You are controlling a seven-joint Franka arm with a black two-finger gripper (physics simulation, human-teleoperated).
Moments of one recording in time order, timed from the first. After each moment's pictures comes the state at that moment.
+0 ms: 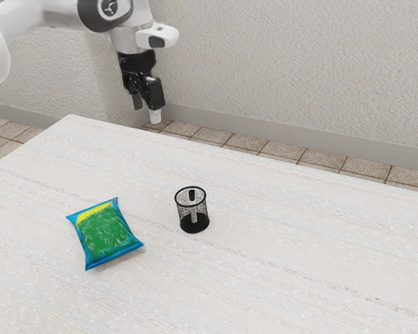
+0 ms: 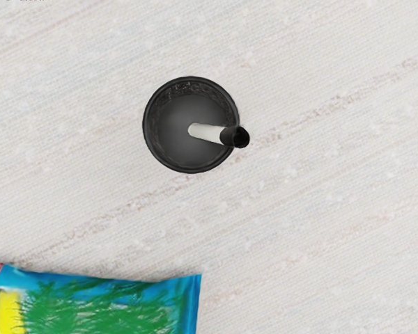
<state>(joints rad) 0.19 0.25 -0.31 -1.29 0.06 1.48 0.35</state>
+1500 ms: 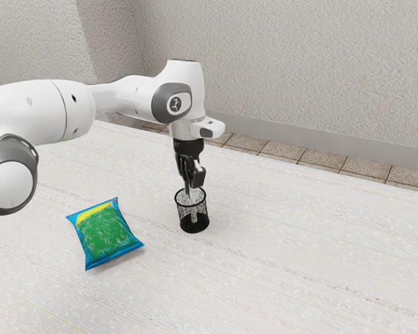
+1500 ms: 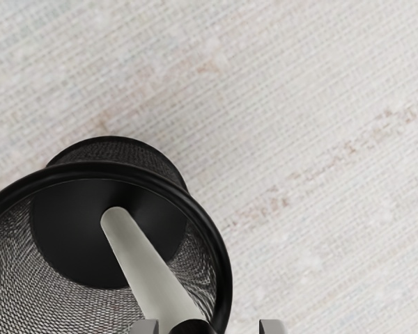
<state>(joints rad) 0.07 0.63 -0.25 -1.32 0.06 1.71 0.42</state>
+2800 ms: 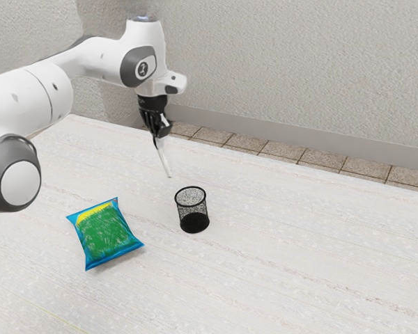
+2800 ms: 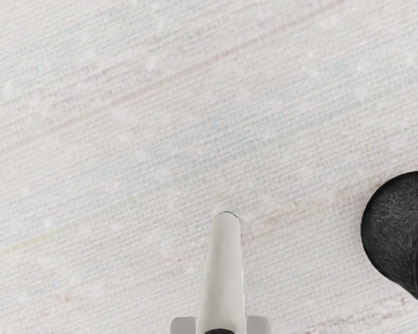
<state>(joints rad) 0.10 0.68 -0.10 -1.05 0.15 1.72 0.41</state>
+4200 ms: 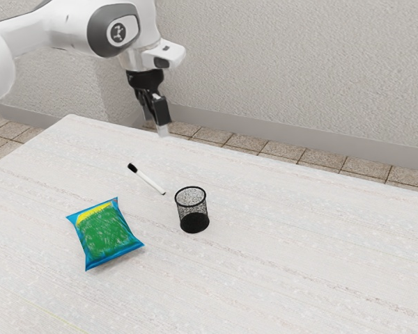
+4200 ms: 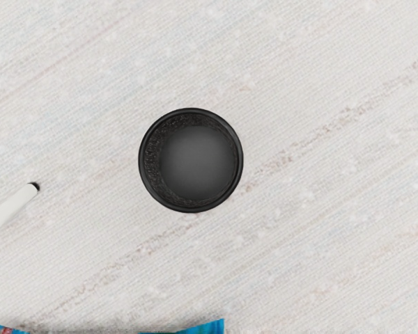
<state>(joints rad) 0.04 0.20 -0.15 -1.47 0.05 1.69 0.48</state>
